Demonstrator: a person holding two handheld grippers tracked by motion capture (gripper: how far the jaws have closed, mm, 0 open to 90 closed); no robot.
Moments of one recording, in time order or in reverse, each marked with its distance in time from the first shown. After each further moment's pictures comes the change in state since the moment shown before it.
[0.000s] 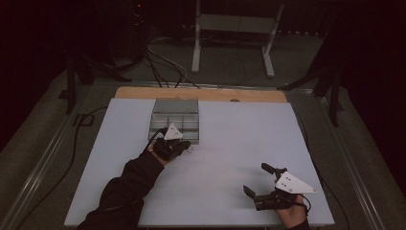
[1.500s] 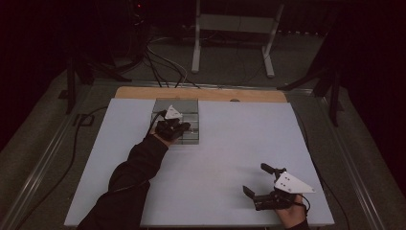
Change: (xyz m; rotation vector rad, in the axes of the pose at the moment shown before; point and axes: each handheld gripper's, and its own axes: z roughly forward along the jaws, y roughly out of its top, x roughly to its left) left arm 0.043 0.028 0.024 -0.039 0.063 -0.108; right arm 0.000 -0.001 0.002 0.008 0.001 0.003
